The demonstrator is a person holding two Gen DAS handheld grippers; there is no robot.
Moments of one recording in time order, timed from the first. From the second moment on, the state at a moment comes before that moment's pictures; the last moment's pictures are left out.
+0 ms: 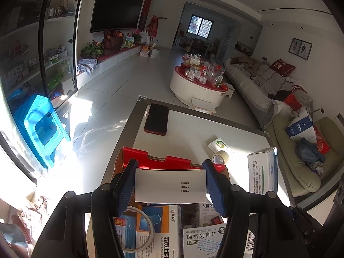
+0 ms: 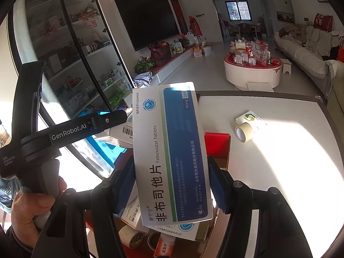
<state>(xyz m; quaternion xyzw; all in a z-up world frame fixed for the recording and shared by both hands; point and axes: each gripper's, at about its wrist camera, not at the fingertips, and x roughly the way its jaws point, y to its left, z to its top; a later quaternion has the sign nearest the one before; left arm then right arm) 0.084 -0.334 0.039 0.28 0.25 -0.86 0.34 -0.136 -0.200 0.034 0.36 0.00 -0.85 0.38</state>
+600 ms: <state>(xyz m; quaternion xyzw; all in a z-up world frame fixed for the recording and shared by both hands) 0.079 -0.338 0.023 0.31 0.26 -0.86 0.32 -0.156 -0.179 0.028 0.38 -0.02 -0.86 0.35</state>
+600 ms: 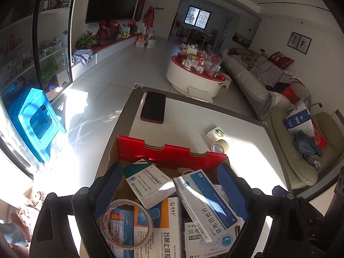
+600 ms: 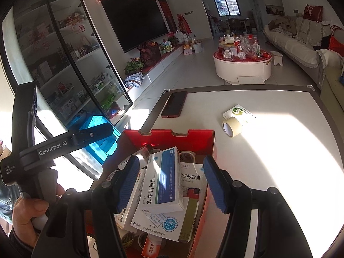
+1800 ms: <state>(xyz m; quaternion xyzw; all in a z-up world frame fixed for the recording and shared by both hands) -0.205 -0.254 -0.073 0.41 0.34 -0.76 0.37 -0.378 0.018 0.037 0.40 0.05 -0.87 0.27</state>
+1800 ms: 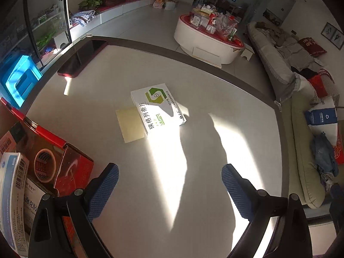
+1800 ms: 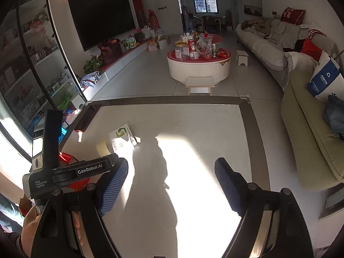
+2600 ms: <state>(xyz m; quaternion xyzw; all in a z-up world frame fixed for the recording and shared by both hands) -0.240 -0.282 -0.126 0.40 0.31 -0.78 0.36 -0.550 -0.248 -0.075 0.65 0.19 -0.62 0.40</state>
